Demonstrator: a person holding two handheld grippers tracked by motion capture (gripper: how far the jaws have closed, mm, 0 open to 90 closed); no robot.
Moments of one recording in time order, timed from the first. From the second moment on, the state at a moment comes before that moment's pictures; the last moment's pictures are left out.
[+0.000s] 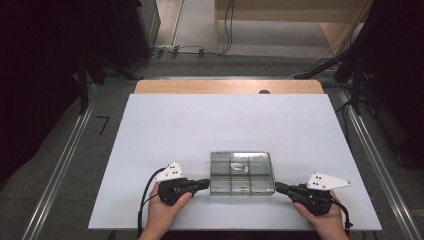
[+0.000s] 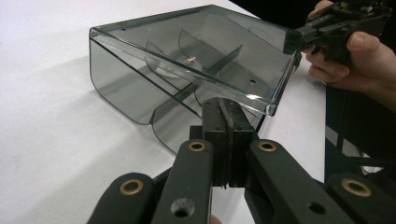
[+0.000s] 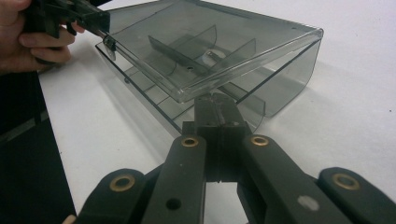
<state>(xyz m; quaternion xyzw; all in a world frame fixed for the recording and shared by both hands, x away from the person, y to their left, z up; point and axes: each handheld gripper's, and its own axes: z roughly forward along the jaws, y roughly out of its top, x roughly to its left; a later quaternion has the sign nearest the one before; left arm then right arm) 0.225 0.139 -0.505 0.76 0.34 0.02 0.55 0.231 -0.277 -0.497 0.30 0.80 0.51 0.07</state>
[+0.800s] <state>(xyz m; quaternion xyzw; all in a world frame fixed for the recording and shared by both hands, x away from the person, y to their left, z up) 0.227 0.138 -0.510 0.77 0.34 0.01 0.53 0.234 -0.278 -0.503 0.31 0.81 0.49 0.07</state>
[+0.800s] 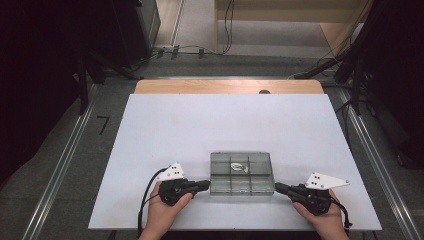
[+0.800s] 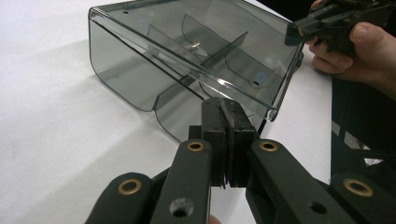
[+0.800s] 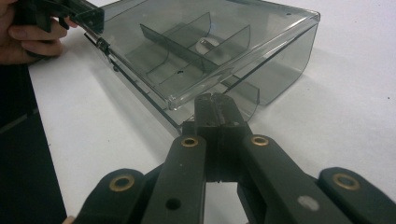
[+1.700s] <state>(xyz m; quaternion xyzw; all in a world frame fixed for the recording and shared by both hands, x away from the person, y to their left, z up) 0.217 0.156 -0.497 0.74 0.34 0.08 0.57 0.237 -0.290 -0.489 0.32 0.78 0.52 0.12</state>
